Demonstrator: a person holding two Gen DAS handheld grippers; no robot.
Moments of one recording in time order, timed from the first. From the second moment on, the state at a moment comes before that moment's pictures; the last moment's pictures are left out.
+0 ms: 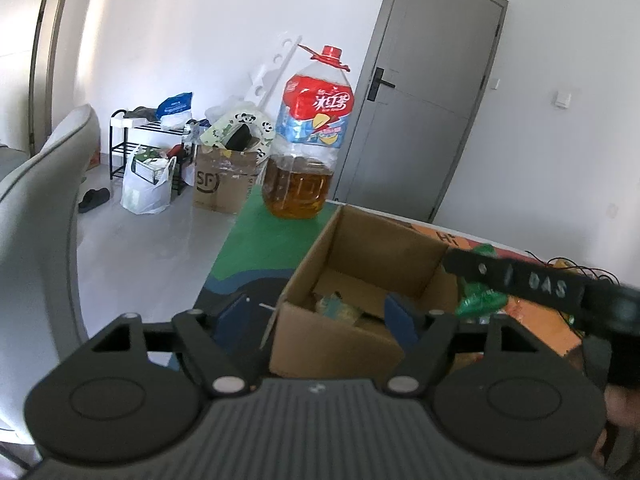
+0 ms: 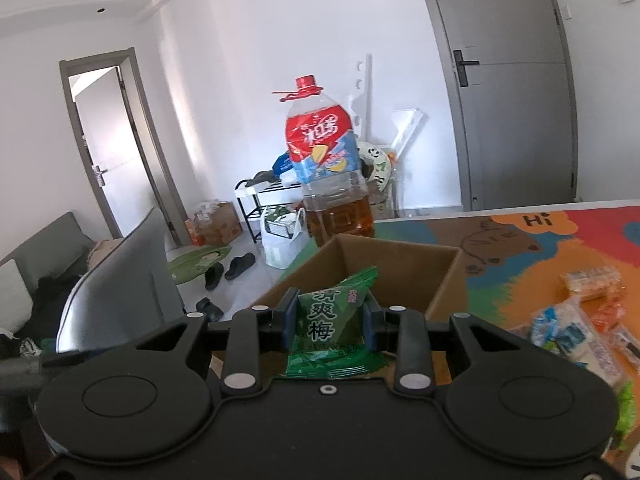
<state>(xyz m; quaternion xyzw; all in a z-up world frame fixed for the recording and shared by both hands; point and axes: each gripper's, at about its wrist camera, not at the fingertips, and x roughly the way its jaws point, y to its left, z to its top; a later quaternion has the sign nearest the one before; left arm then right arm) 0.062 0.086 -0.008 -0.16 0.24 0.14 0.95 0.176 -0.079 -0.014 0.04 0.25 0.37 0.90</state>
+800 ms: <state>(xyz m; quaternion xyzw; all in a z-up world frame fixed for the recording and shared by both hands) 0.048 0.079 -0.014 -0.16 0.24 0.15 0.95 0.150 -0.111 -0.008 0.03 0.24 0.34 0.91</state>
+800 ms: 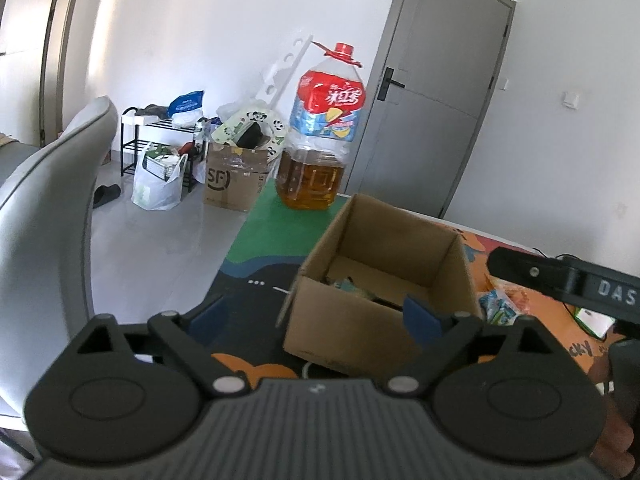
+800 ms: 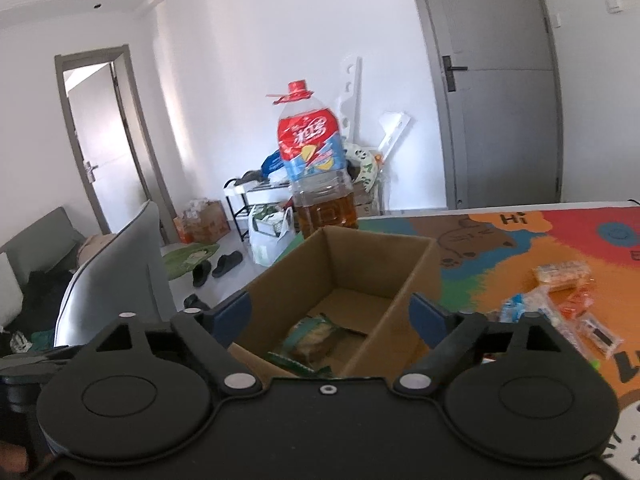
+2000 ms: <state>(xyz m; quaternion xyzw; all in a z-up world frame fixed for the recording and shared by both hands) 0.098 -0.061 -0.023 -0.12 0.27 0.00 0.95 0.155 -0.267 -0.031 0.10 0.27 0.22 0.93</state>
